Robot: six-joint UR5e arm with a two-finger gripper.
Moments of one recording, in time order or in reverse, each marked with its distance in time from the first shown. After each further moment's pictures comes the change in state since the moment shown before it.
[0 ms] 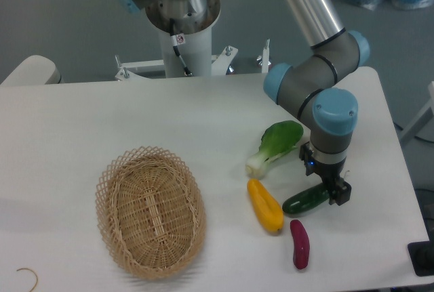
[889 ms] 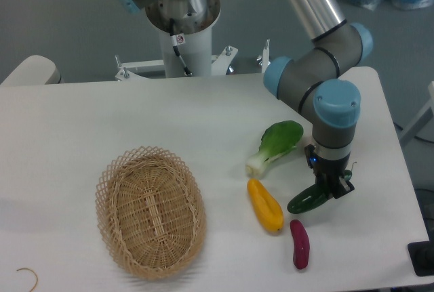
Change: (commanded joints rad) arm 0.008 -0.035 0.000 -0.002 0.003 0.178
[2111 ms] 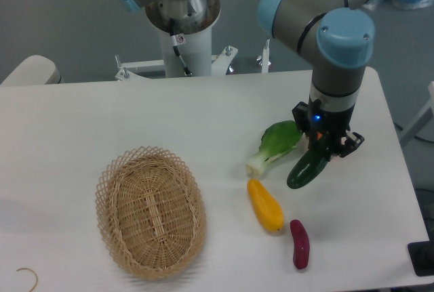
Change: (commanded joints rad) arm -0.043 0.218 0.066 -0.295 0.002 -0.397
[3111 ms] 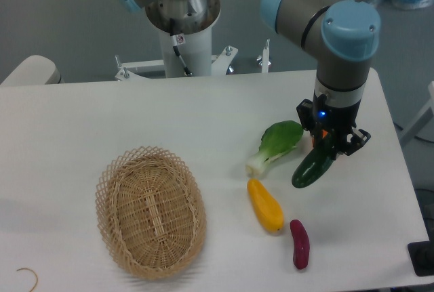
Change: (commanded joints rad) arm 0.020 0.009 0.098 -0.110 -0.008 0.008
